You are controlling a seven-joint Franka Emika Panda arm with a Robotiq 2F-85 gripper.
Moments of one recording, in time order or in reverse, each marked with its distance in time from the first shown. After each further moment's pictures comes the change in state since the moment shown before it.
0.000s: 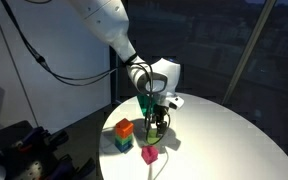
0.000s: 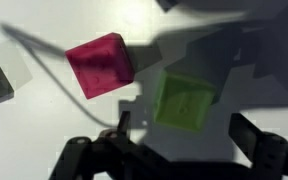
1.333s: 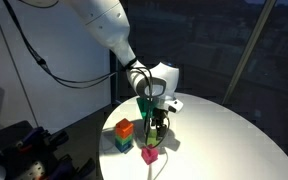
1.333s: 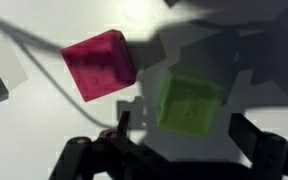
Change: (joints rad) arm 0.000 0.032 0.000 0.001 0.000 0.042 0.000
